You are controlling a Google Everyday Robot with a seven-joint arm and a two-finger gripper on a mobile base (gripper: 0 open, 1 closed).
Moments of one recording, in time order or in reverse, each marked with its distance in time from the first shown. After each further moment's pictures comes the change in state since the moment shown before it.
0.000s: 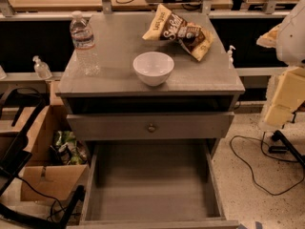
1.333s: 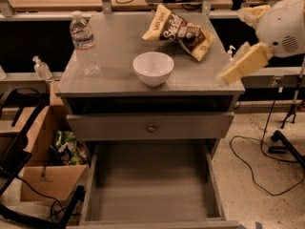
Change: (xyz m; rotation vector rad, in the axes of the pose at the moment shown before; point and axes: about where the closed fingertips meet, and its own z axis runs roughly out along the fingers) arm -0.068 -0.090 0.022 0.156 -0.629 0.096
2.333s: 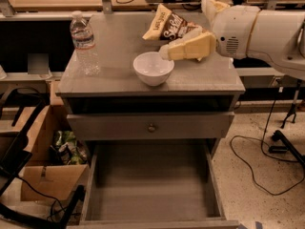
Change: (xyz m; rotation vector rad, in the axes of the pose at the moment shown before) arm -0.092 -0.001 0.056 0.072 -0.506 0.196
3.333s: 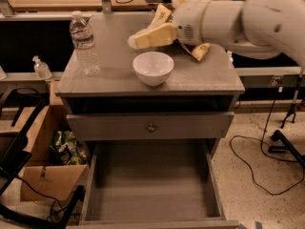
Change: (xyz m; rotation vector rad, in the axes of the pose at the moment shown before) arm 0.011 -0.018 0.095 -0.005 0.054 0.002
